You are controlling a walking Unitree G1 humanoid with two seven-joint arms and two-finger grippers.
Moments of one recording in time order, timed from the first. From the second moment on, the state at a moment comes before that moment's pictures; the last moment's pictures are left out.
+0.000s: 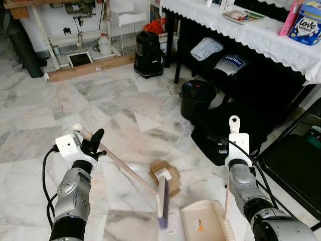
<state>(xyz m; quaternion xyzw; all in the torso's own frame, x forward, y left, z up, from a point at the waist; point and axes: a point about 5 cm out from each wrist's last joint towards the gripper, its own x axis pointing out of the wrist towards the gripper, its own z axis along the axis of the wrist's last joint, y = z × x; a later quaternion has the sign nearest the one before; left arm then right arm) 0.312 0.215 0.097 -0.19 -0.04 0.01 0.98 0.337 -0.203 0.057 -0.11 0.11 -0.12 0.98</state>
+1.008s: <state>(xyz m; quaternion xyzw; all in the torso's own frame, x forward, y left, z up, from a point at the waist) 0.285 0.239 0.073 -0.08 0.02 0.06 0.99 0.326 -0.182 0.029 -0.10 0.22 -0.04 0.97</state>
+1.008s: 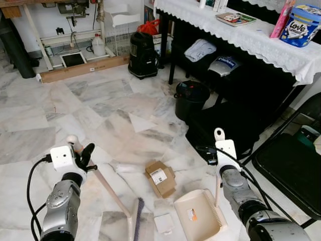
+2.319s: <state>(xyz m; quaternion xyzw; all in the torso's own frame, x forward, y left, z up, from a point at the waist) 0.294 0.216 0.100 -0.20 -0.01 -0.03 0.98 0.309 -0.195 0.011 0.00 0.25 -0.08 0.96</state>
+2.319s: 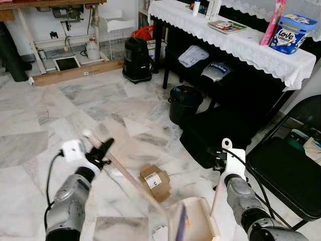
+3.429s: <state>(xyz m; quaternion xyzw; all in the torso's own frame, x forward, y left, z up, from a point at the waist) 0.291 0.238 0.094 -0.14 -0.03 0.07 0.99 0.326 -0.143 0.027 0.09 0.21 0.00 0.97</state>
